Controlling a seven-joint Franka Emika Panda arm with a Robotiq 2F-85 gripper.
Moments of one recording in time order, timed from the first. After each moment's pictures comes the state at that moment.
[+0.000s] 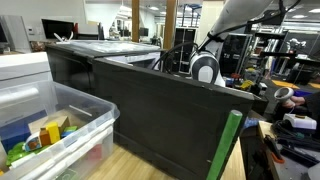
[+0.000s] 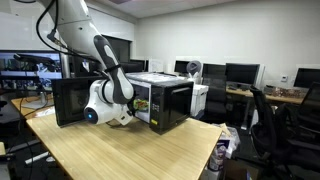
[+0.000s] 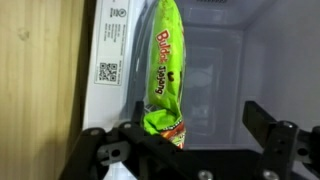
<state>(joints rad) -0.36 0.49 0.18 -2.29 2.60 2.03 -1.49</state>
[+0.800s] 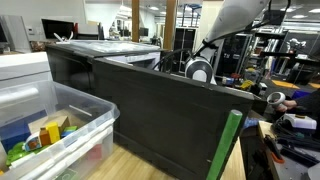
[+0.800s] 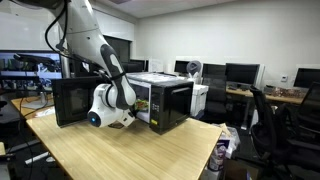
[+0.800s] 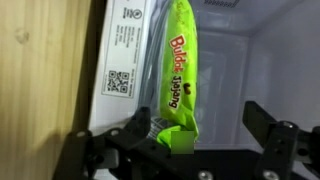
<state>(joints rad) -0.47 0.59 0.30 -2.22 2.60 2.03 -1.63</state>
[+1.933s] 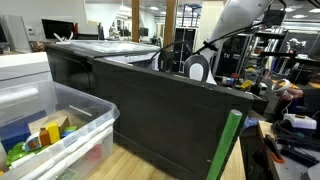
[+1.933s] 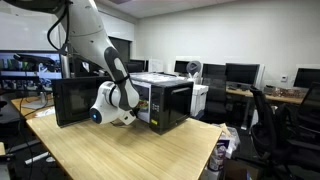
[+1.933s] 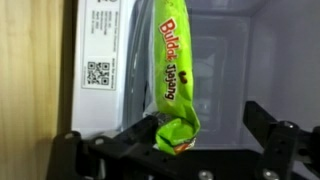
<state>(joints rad) -0.75 0.66 0.58 -2.17 2.60 2.15 -1.69</state>
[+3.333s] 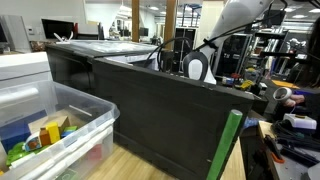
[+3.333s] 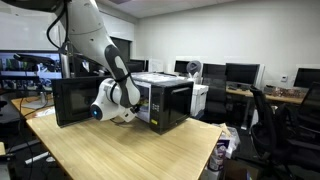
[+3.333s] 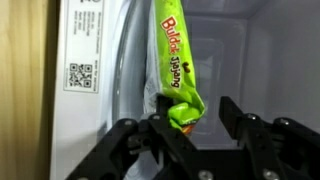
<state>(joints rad) -0.80 0.67 0.65 -2.16 2.60 2.20 -1.73</state>
